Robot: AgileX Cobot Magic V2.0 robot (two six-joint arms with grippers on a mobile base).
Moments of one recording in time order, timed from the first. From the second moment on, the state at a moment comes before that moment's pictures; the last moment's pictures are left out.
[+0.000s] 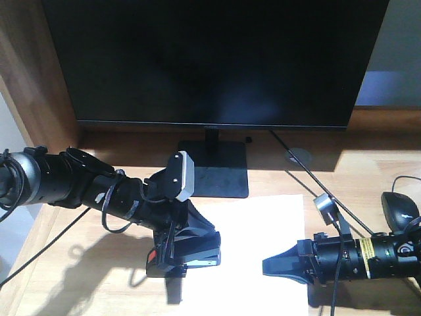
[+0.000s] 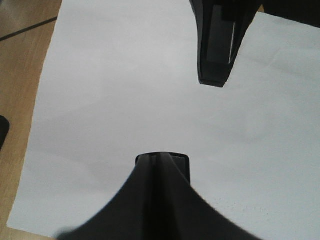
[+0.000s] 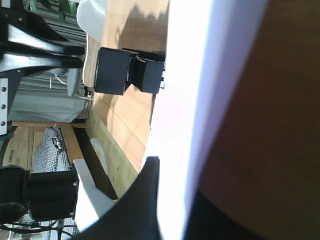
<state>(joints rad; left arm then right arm) -0.38 1.91 -1.06 -1.33 0.87 2.11 -0.08 1.96 -0.57 -1.63 -1.15 1.63</state>
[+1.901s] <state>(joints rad) -0.38 1.75 -1.06 -1.25 0.83 2.07 -0.08 1.96 -0.57 -1.60 -1.15 1.63</state>
